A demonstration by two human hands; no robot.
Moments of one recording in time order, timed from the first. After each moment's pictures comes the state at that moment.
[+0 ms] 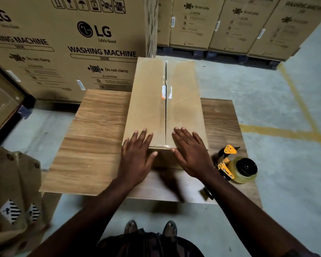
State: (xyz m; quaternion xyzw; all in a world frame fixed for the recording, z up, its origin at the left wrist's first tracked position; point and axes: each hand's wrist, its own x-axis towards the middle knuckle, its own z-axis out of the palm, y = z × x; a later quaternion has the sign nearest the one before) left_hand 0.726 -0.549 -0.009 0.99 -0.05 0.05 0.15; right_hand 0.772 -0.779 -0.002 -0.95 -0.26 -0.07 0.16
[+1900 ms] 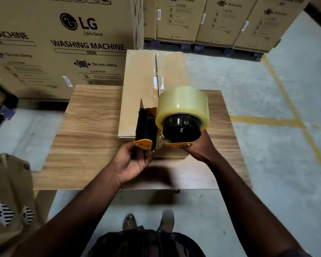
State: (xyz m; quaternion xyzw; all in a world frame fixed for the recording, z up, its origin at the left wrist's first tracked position) left_hand 0.698 -0.552 0.060 0.27 0.22 -0.24 0.91; right_hand 0.740 -0.781 0.071 -0.85 -0.12 0.01 0.51
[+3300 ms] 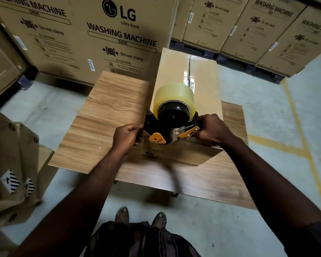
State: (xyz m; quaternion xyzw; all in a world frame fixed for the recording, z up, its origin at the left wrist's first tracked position) left_hand 0.737 -0.468 0.003 0.67 0.28 0.00 0.69; right_hand 0.815 -0.739 0.092 -0.95 -0.18 0.12 0.21
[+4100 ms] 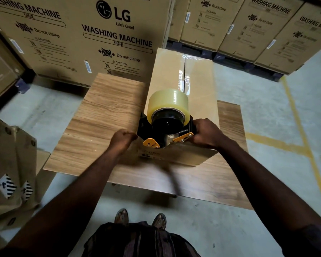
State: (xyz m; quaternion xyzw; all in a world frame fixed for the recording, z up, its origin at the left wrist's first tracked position) left_hand 0.752 -0.462 -0.019 0.71 0.30 -0.08 0.63; right_hand 0.818 -0.740 0.087 -0.94 -0.20 0.18 0.19
